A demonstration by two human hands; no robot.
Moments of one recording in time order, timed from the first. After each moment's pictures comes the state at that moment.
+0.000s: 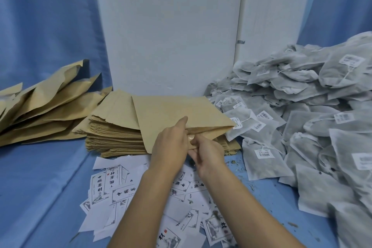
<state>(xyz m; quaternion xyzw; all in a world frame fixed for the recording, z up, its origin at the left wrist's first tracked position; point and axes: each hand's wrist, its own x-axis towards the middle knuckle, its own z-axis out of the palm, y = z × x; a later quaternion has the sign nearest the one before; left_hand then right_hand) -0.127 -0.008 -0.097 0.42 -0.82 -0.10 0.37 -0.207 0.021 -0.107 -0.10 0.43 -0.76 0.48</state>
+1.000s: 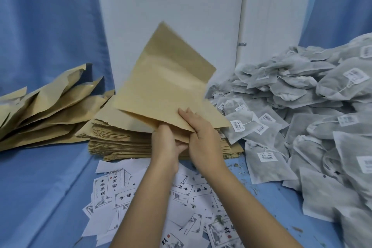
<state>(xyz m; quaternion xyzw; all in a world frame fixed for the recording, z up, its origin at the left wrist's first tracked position) -0.130 0.001 -0.071 0.34 -0.37 -0.67 0.54 -0.206 0.028 -0.091 -0.59 0.59 -0.55 0.05</state>
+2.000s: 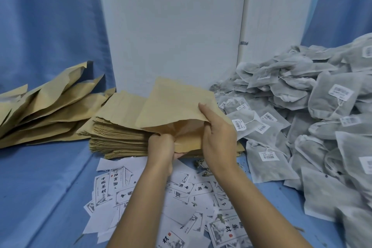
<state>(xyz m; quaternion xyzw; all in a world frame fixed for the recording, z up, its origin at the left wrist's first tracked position) -0.123 -0.017 -0.092 0.41 -0.37 -0.64 0.53 -0.217 0.035 -0.092 -0.51 0.62 -0.59 -0.06</state>
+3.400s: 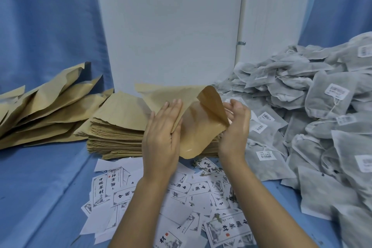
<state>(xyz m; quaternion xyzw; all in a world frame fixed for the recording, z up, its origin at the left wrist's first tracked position) -0.117 -0.012 -0.106 0.26 -0.74 0.00 0.62 -0.239 0.033 -0.082 -0.30 0.46 -0.82 0.16</state>
